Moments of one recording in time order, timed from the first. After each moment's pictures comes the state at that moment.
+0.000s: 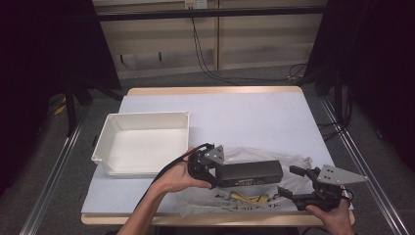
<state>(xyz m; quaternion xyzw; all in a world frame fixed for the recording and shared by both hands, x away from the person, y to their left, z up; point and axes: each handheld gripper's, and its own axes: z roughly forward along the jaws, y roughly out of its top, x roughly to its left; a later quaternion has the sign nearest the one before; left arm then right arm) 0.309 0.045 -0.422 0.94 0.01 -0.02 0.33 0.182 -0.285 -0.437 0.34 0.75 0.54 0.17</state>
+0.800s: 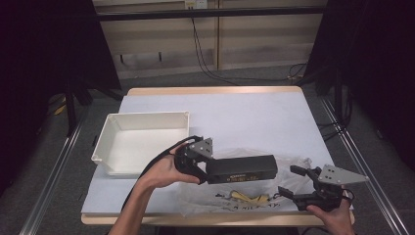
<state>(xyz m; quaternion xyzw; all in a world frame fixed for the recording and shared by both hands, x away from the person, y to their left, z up) 0.312 0.074 -0.389 0.94 0.00 -0.02 0.35 0.182 -0.286 -0.436 0.34 0.75 0.54 0.17</state>
